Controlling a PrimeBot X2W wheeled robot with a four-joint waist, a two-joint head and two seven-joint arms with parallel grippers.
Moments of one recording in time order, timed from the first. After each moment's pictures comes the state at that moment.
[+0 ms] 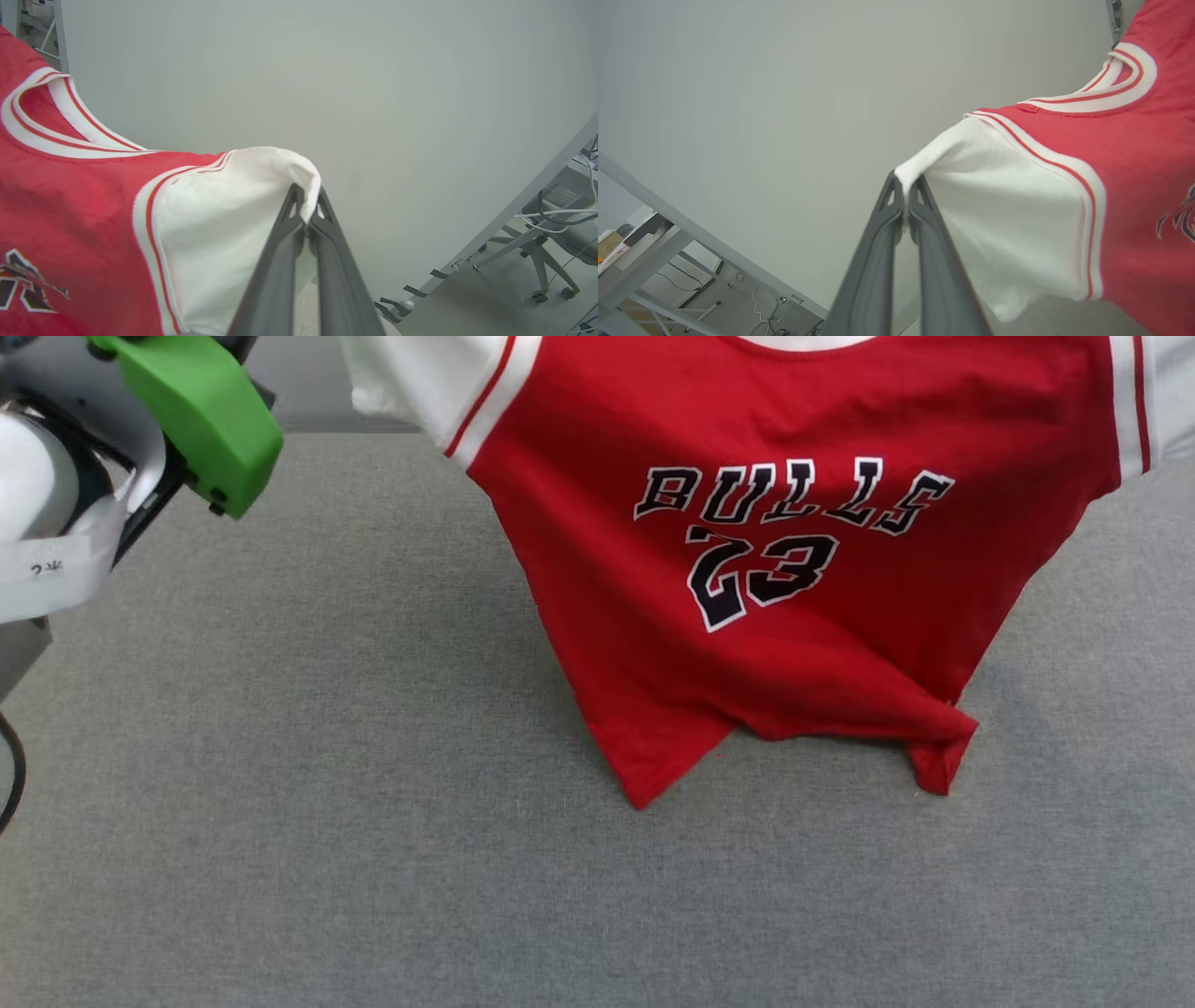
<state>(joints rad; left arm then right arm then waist) -1.29 0.87 -1.03 0.08 -0.73 0.03 0.04 -0.73 -0.87 0.24 0.02 0.65 0.13 0.21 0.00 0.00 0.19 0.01</state>
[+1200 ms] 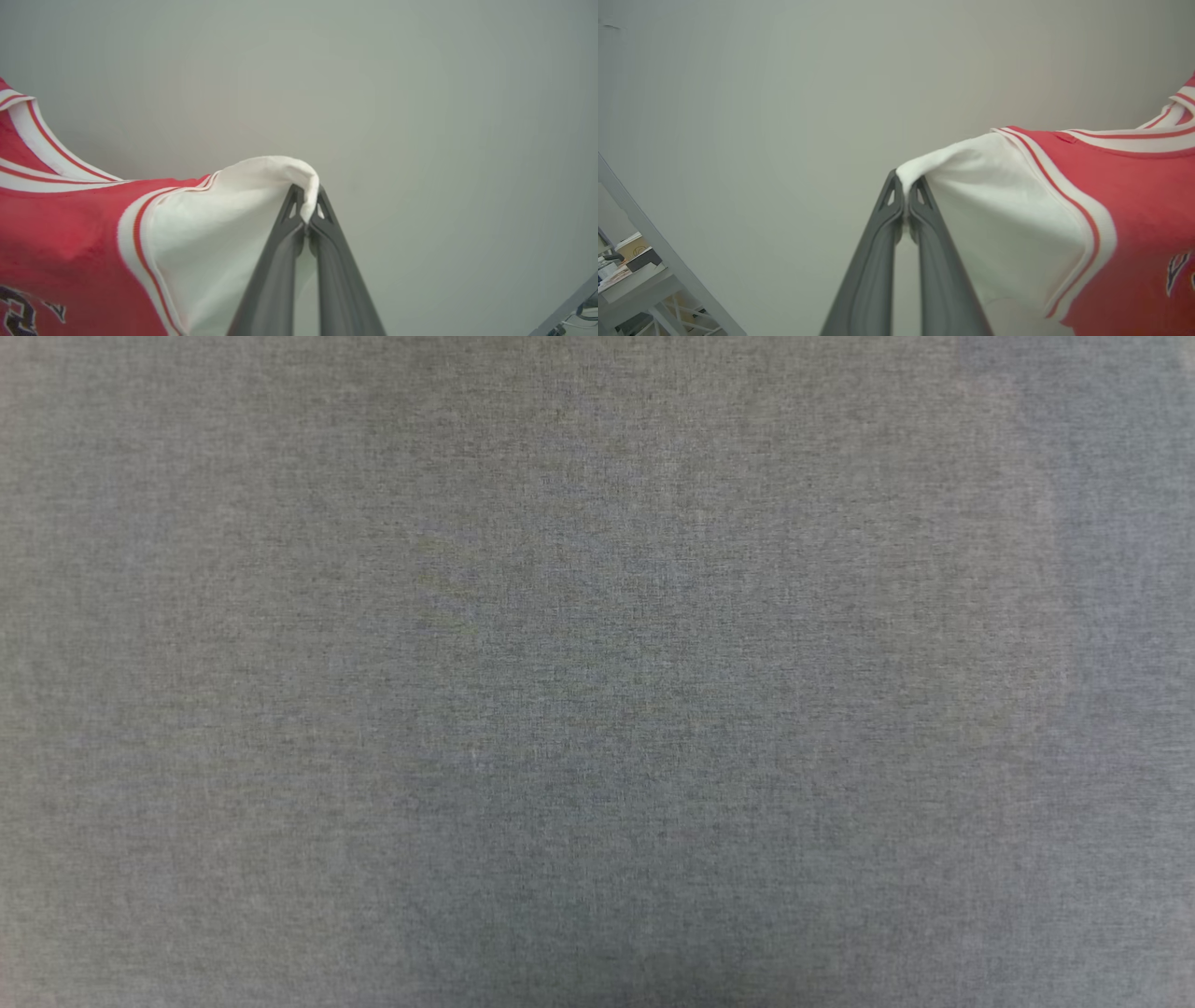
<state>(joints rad) -1.94 0.56 -0.90 0.78 -0.59 -0.06 -0.20 -1.81 -0.59 0.48 0.68 0.43 0.13 0.07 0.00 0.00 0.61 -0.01</state>
